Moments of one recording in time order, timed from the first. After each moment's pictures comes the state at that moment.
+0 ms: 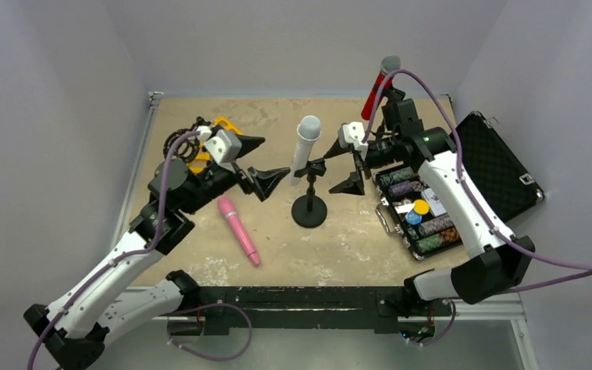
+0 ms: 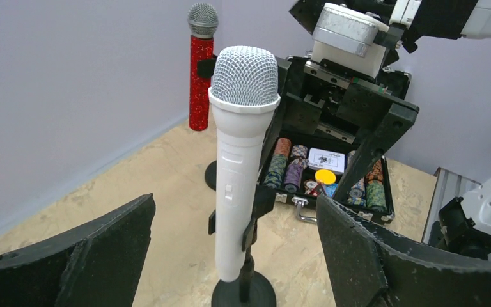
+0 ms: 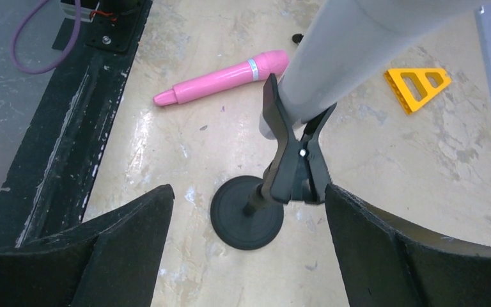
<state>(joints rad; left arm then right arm) -0.69 0.89 0.96 0.07 0.25 -0.07 0.36 1.41 1.47 -0.97 -1.10 -1.02</state>
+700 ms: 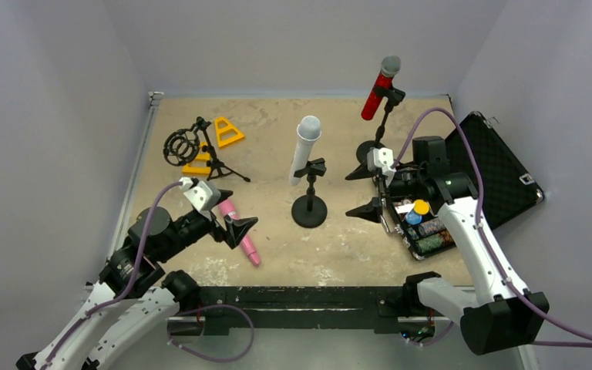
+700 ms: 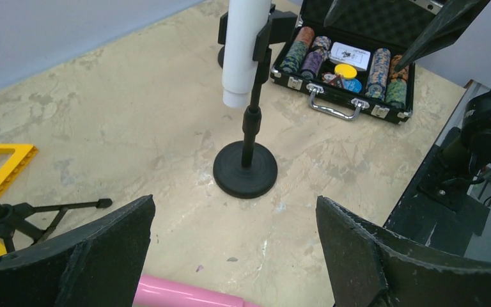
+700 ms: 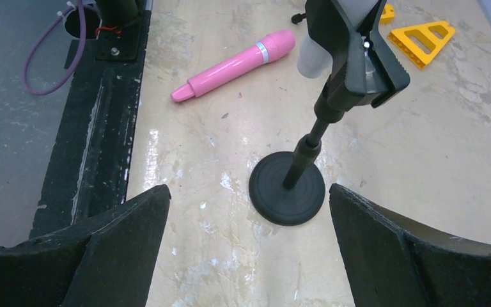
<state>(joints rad) -0.69 0.42 0.72 -0.41 0.14 -0.06 0.20 1.08 1.05 -0.79 -1.18 -0.85</state>
